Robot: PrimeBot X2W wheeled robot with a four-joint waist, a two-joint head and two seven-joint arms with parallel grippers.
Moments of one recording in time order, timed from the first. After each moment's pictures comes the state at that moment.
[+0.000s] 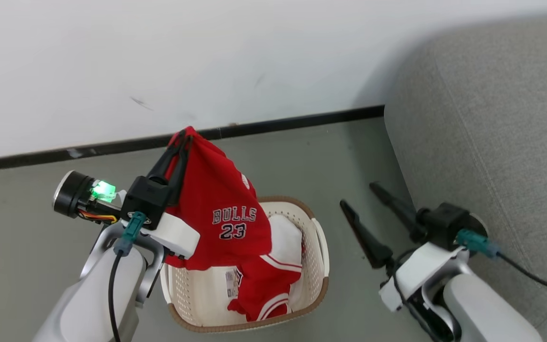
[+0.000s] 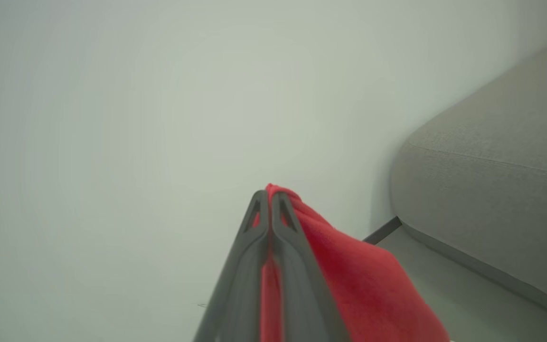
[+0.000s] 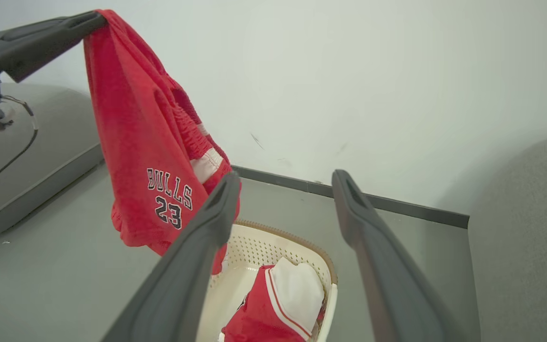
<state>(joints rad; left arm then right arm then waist) -0.50 0.18 -0.43 0.25 -0.13 0.12 -0.21 -0.33 -0.17 0.46 0.23 0.30 0.13 -0.25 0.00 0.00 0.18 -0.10</state>
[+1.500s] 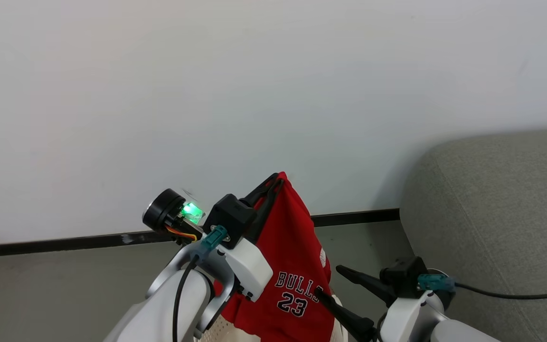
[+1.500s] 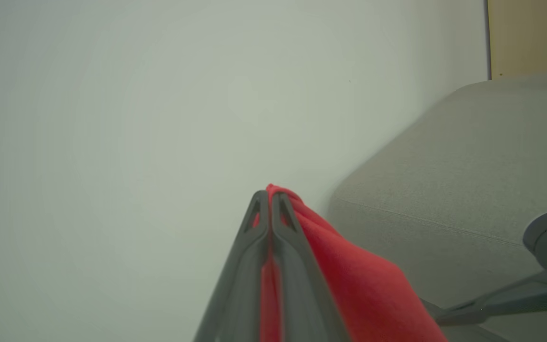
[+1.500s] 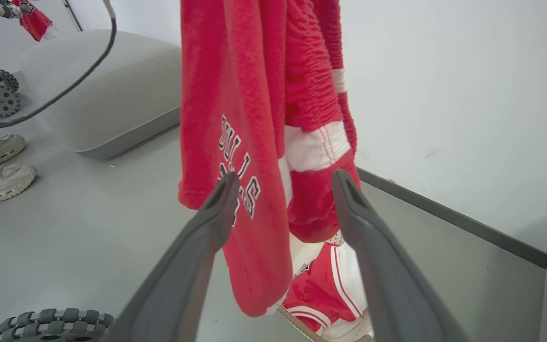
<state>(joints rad) -0.46 0.08 -0.59 0.12 -0.21 0.02 0.03 -0.35 -0.33 0.90 0.24 0.60 0.13 -0.19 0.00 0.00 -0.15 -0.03</state>
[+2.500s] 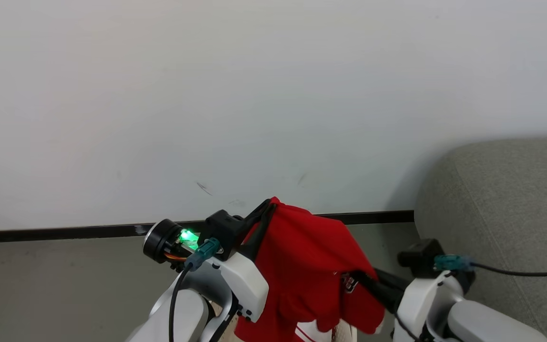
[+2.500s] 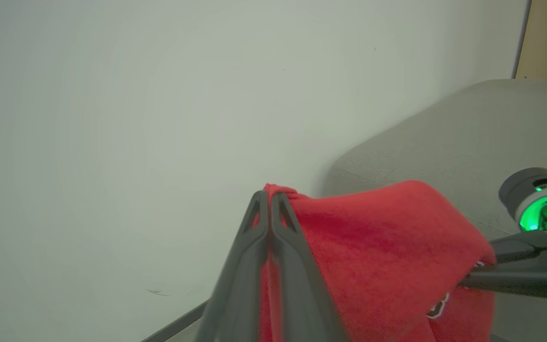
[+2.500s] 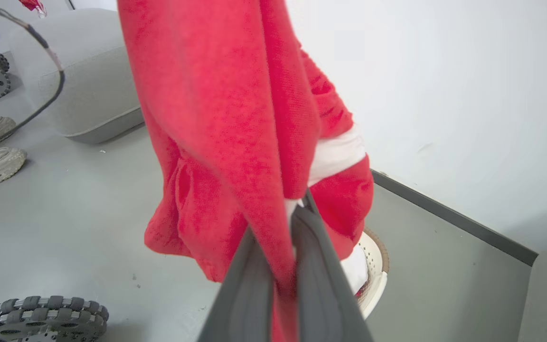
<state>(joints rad) -0.39 0.06 -0.59 0.13 -0.29 0.05 0.08 -0.46 -0.36 1.03 0.34 0.70 0.13 -0.21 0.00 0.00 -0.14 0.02</state>
